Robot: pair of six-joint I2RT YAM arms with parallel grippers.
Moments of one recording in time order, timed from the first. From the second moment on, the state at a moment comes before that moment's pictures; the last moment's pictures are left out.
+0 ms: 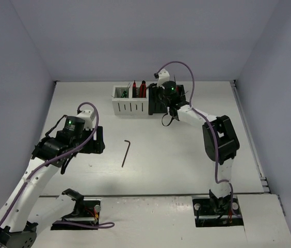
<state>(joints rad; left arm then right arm) -0.43 0.90 1.10 -1.03 -0.02 -0.31 0.46 2.00 1.41 0.29 0.08 0.00</state>
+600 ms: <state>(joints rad) -0.43 0.91 1.12 -1.04 -0.04 -0.29 0.76 1.62 1.38 -0.22 0.28 0.42</state>
